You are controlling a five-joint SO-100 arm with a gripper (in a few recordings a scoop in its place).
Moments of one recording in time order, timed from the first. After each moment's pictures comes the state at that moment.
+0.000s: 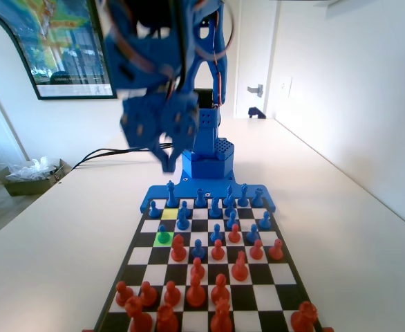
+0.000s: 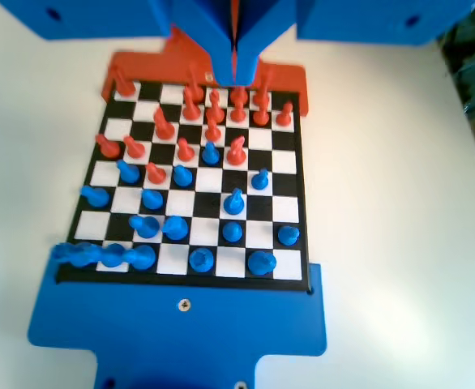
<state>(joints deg) 10.6 119.6 114.1 82.6 -103.1</state>
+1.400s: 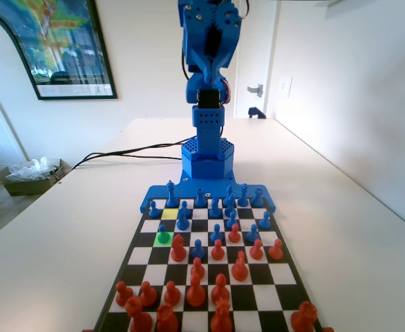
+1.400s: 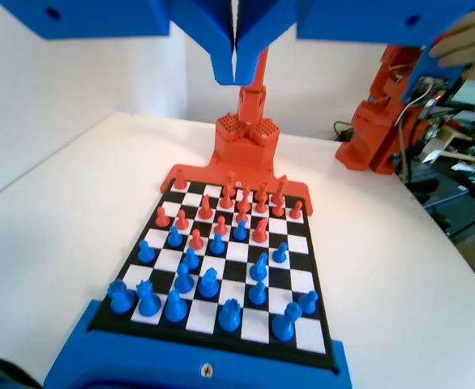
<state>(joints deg) 0.4 169.5 124.5 92.1 -99.1</state>
